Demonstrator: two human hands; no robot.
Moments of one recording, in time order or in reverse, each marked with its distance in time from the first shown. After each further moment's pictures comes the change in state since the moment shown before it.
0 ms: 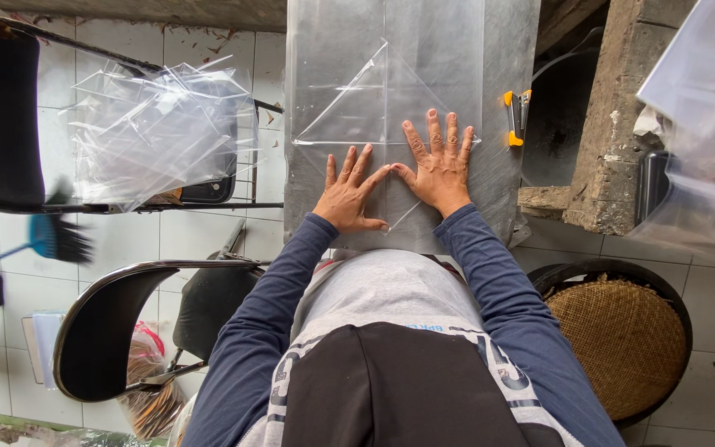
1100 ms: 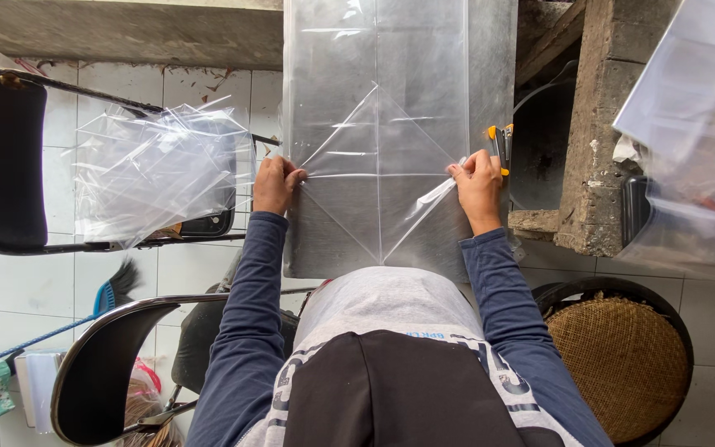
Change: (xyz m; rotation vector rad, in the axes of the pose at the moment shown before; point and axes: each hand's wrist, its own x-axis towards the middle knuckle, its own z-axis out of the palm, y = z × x) left_hand 0.009 -0.119 -0.059 -0.334 0.453 -0.499; right_hand 0.004 0.059 -0.038 0.492 0.333 0.421
